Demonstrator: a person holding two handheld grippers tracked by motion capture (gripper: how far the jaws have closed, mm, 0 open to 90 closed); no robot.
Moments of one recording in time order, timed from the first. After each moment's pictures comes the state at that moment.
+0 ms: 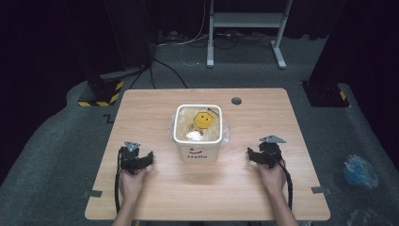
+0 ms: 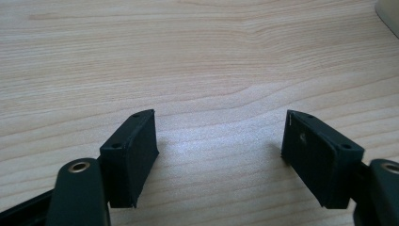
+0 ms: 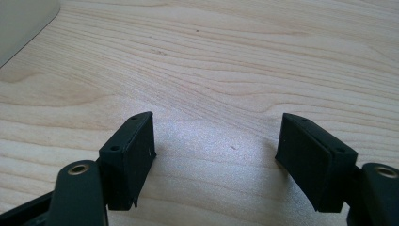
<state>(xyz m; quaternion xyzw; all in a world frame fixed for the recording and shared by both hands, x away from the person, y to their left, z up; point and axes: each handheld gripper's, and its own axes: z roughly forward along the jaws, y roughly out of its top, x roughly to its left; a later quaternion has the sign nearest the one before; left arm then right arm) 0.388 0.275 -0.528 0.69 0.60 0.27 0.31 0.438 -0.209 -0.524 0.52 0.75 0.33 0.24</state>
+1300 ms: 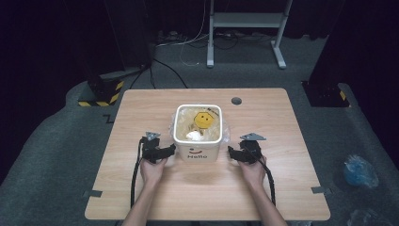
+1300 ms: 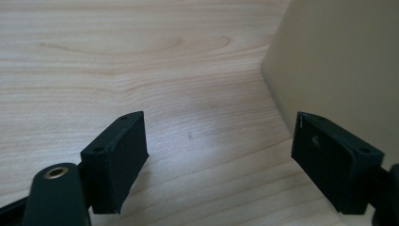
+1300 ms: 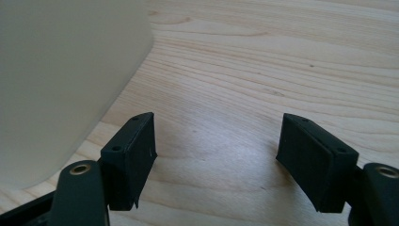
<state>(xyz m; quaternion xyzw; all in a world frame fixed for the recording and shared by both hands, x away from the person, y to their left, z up) 0.425 0.210 -0.516 0.68 0.59 0.20 0.38 0.444 -0.145 -0.524 0.50 0.76 0.37 0.20</state>
